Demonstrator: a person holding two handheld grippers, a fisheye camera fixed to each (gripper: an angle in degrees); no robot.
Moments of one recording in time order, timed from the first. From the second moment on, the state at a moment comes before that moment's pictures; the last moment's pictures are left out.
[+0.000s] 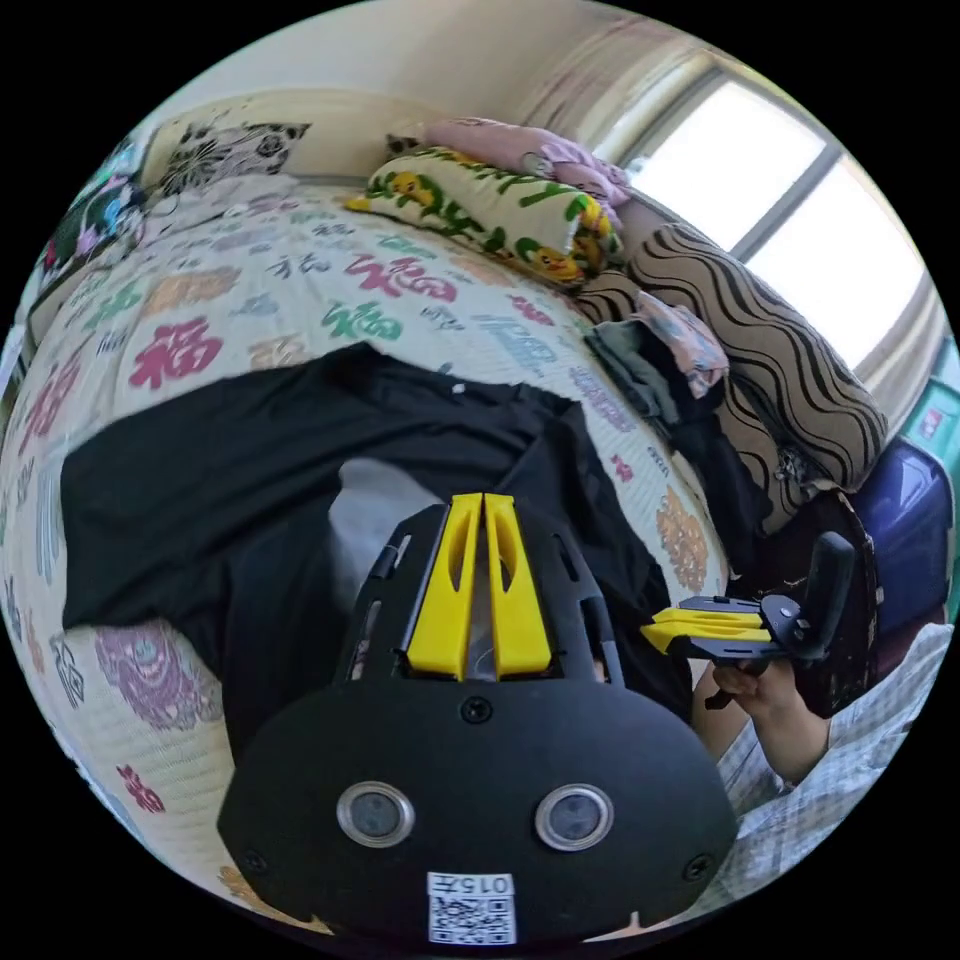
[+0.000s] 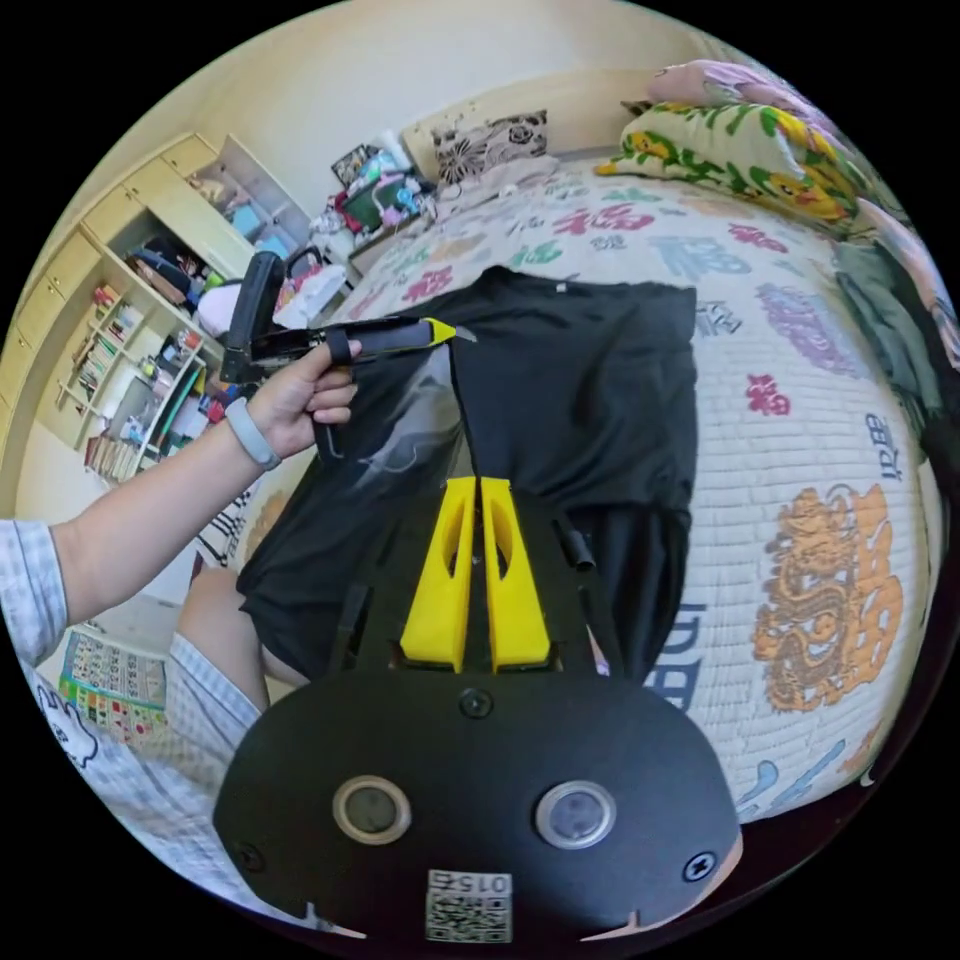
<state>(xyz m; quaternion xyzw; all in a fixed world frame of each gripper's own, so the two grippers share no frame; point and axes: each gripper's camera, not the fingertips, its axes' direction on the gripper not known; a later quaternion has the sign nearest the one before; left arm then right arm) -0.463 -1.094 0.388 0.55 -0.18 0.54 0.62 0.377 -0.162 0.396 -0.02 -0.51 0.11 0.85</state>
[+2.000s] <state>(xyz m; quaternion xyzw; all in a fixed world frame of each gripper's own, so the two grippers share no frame) -0.442 -0.888 0.214 0.53 -0.21 0.51 0.64 0.201 -0.363 0.433 -0.11 -0.46 0.02 0.88</state>
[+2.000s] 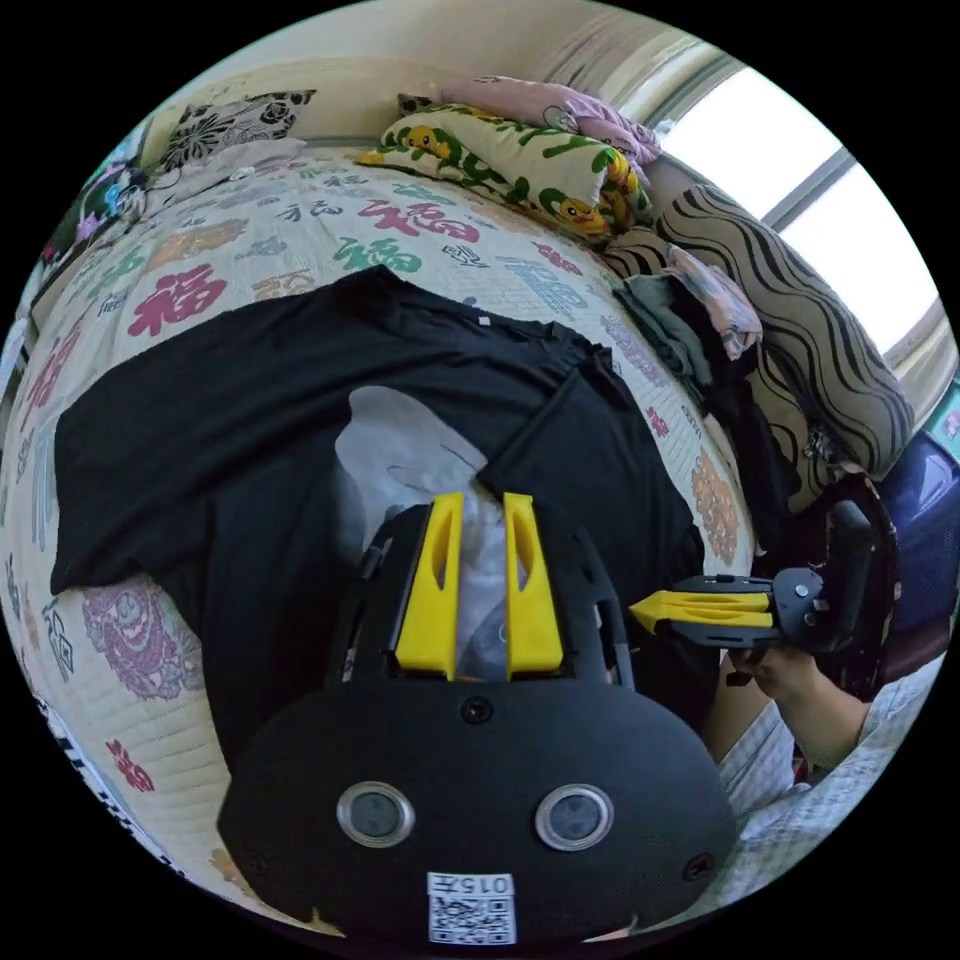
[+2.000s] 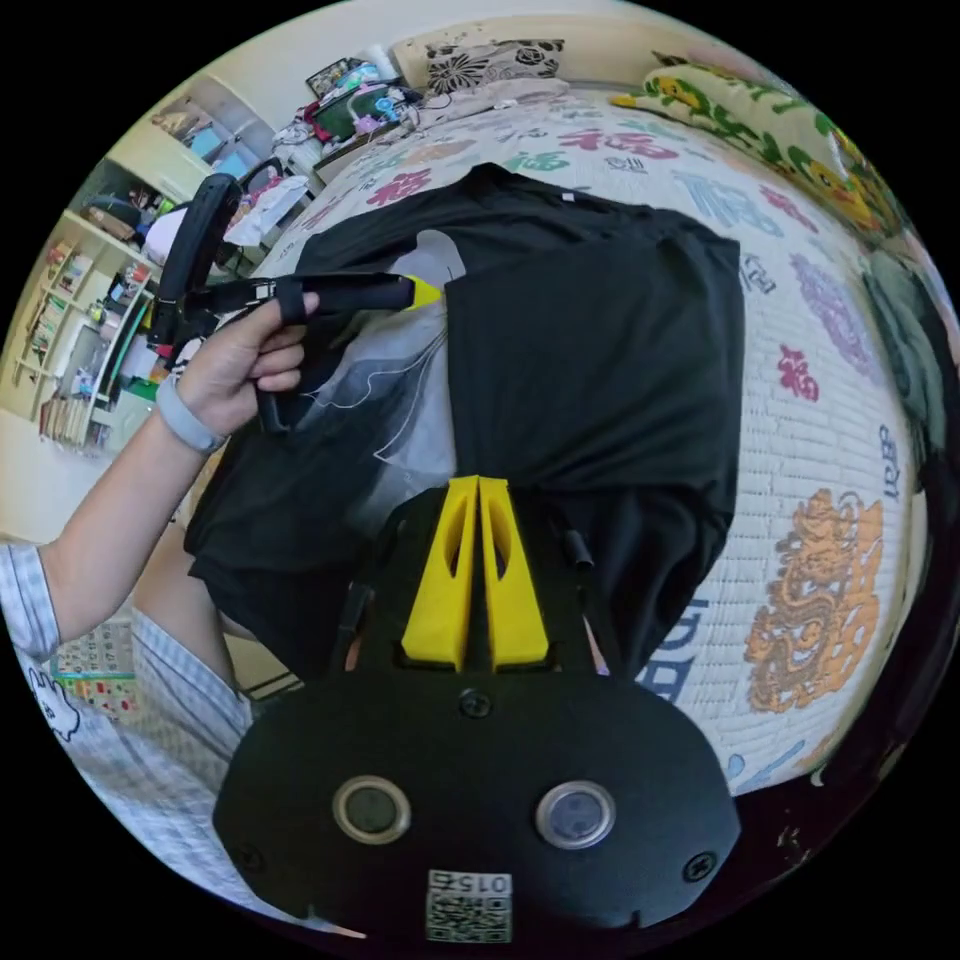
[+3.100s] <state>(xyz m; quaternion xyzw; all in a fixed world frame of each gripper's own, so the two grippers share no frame) -0.709 -0.755 -0.036 0.72 0.13 0.33 0.59 -0.099 -0.826 0.362 -0.10 -0.40 -0.14 0.90</state>
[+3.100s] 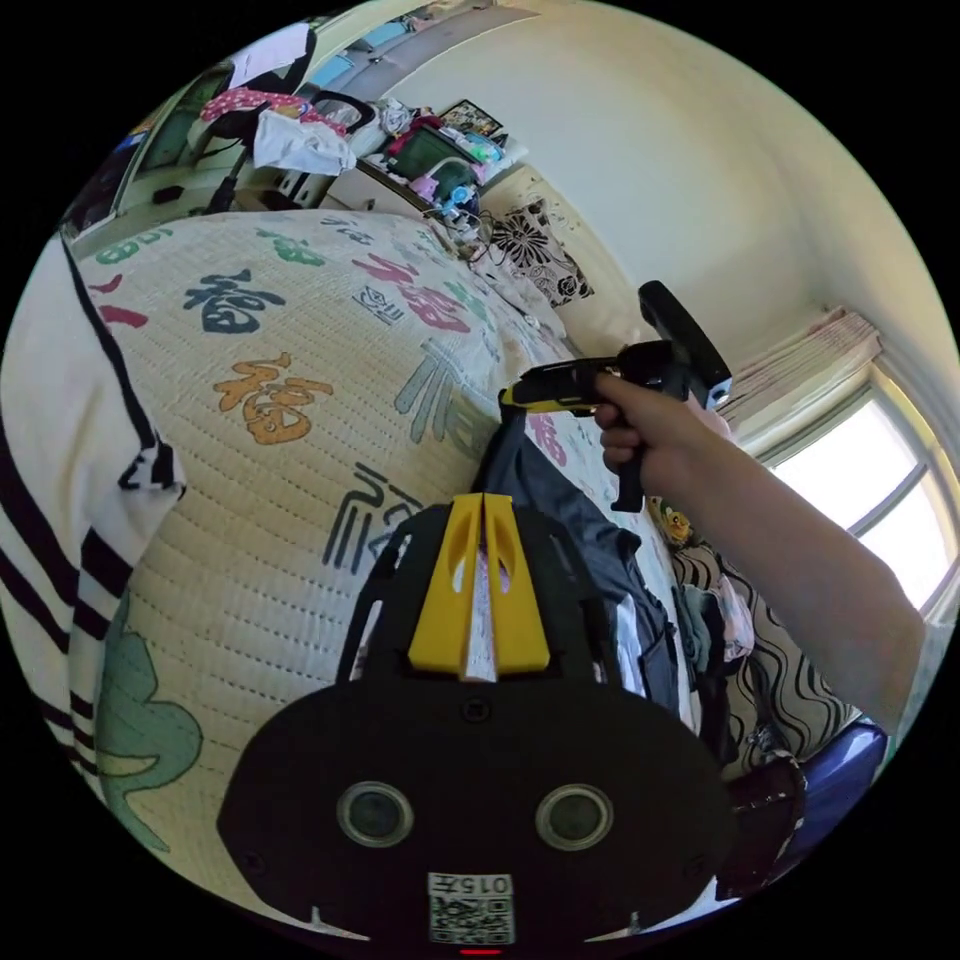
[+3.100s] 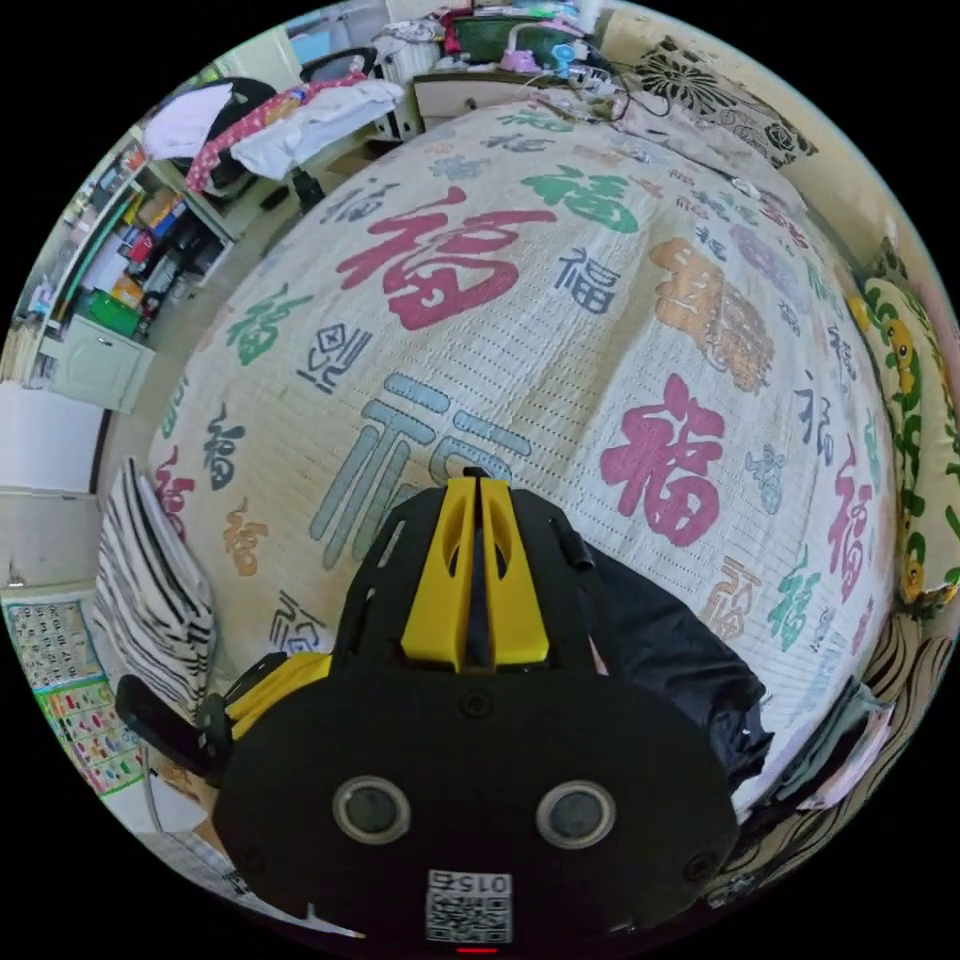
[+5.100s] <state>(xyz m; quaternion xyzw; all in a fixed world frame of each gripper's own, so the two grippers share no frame) -0.156 -0.964 0.228 0.46 -0.44 0.53 0.57 0.351 -0.588 0.522 -0.15 -0.40 -0.05 0.90</state>
